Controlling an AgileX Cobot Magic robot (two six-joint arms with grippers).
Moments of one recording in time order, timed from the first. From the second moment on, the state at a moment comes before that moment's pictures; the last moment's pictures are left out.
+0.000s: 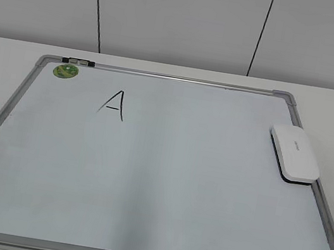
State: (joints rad) left arm 0.06 0.38 -0.57 -0.23 1.26 0.14; right arm 0.06 0.50 -0.69 0.06 1.26 -0.05
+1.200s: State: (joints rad) left arm 0.06 0.38 -0.51 -0.14 1.09 0.13; right arm 0.06 0.49 -0.49 0.04 1.13 -0.05
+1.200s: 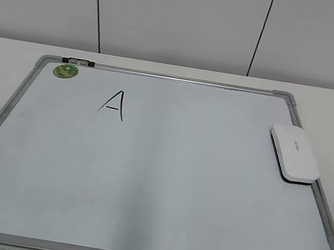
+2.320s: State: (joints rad) left arm 0.06 0.10 -0.51 -0.14 1.09 0.13; right arm 0.06 0.25 -0.49 0.04 1.13 -0.05
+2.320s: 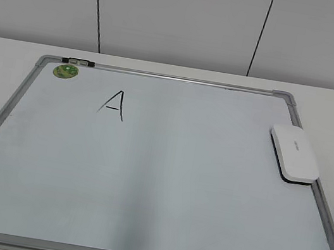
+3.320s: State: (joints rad) left arm -0.01 0.01 -0.51 -0.14 1.10 0.13; right arm 0.06 -0.02 -0.49 0.04 1.14 -0.05
